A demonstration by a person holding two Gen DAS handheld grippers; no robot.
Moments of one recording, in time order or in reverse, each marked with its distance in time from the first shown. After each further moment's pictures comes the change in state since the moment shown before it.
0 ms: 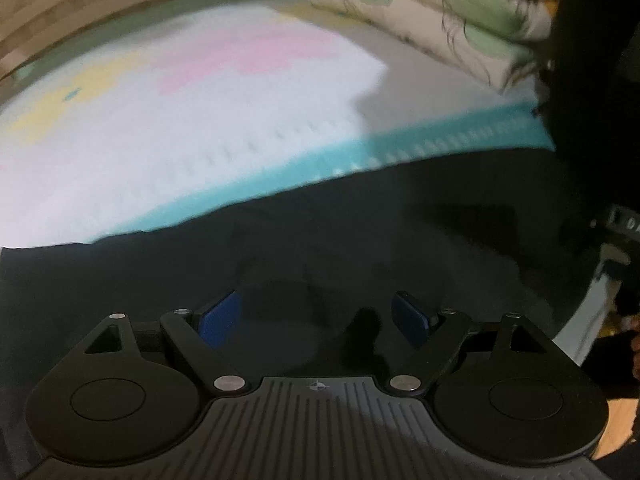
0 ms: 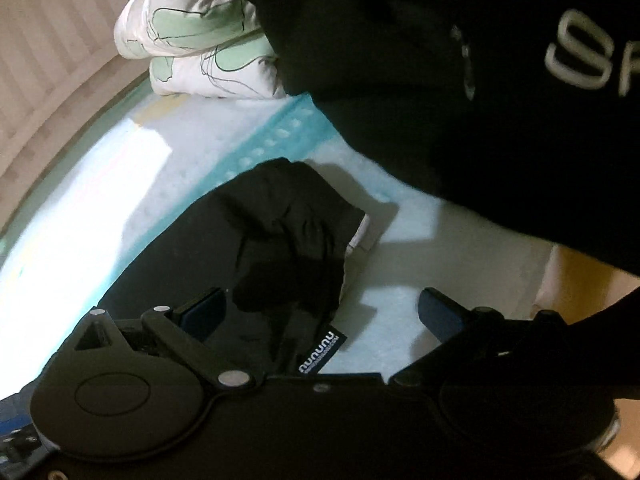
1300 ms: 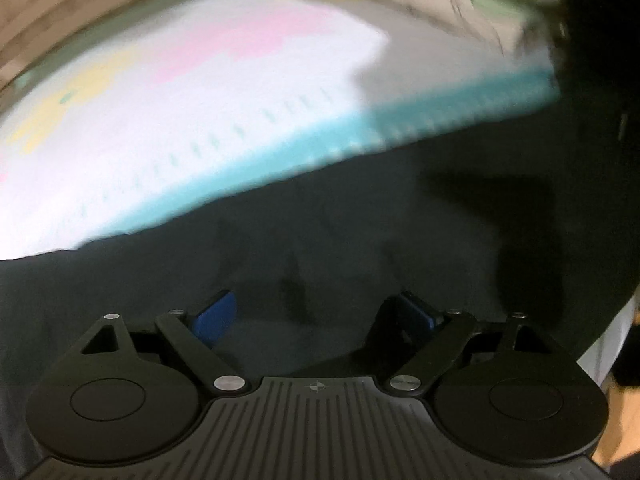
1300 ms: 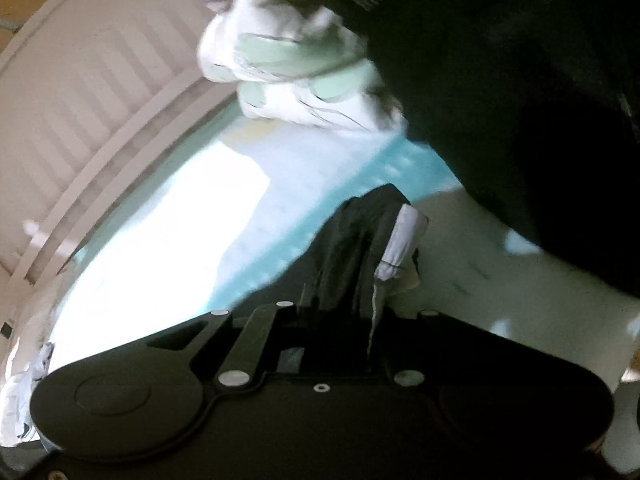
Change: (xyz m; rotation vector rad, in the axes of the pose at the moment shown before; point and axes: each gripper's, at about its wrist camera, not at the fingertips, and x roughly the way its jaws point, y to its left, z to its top) left arm 0.030 -0.019 0.008 0.061 0.054 0.054; right arm 0.000 0.037 0.025 -0.058 -0.080 0.283
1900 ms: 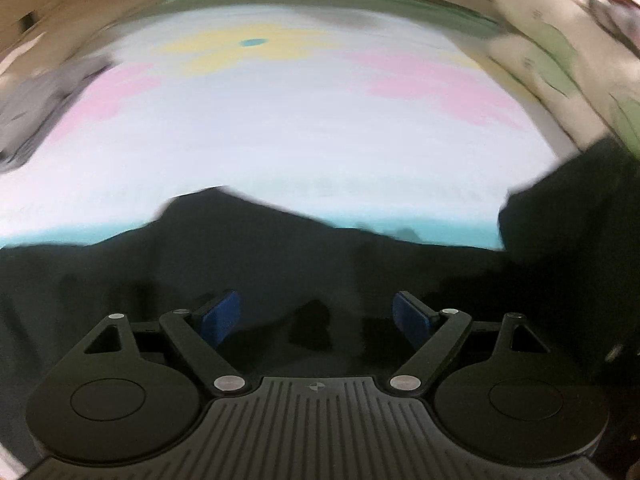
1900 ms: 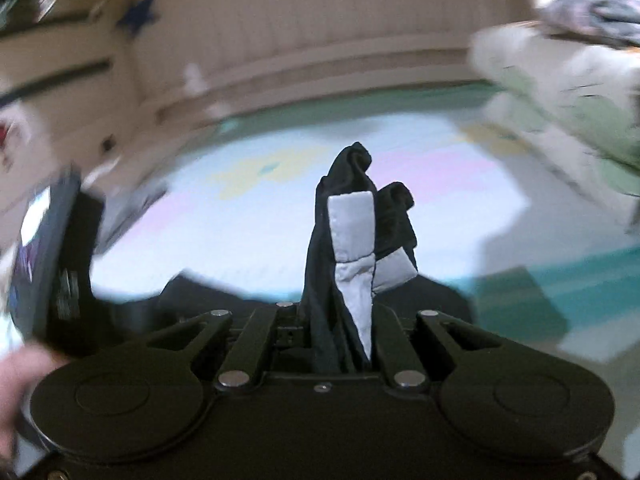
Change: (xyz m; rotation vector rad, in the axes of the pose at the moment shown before) left arm -0.066 0.179 -0.035 -0.476 -0.052 0.124; right arm -0.022 0.218 -0.092 -0.621 0.116 0.286
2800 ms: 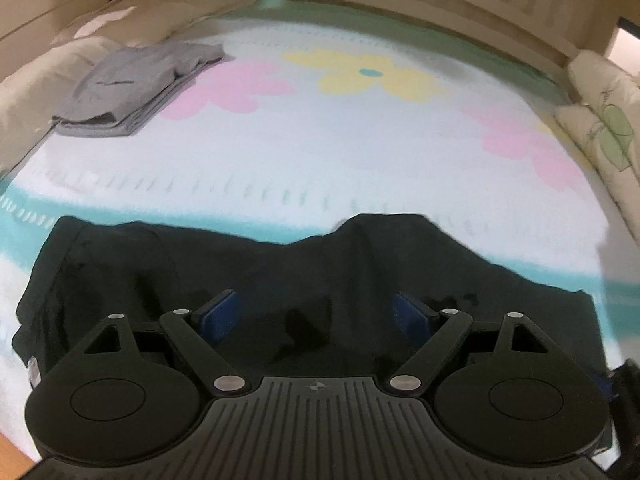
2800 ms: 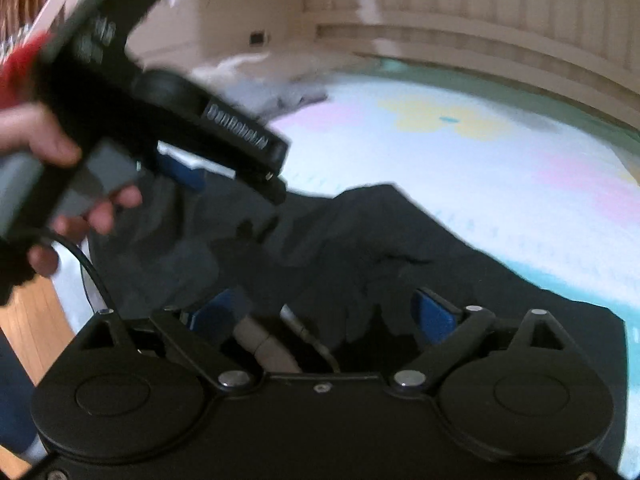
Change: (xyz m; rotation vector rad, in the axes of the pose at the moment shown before) left arm -0.038 0.119 -0.011 -0.140 -0.086 0.046; right arm 0.047 0.138 -0.049 -0.355 0.097 0.254
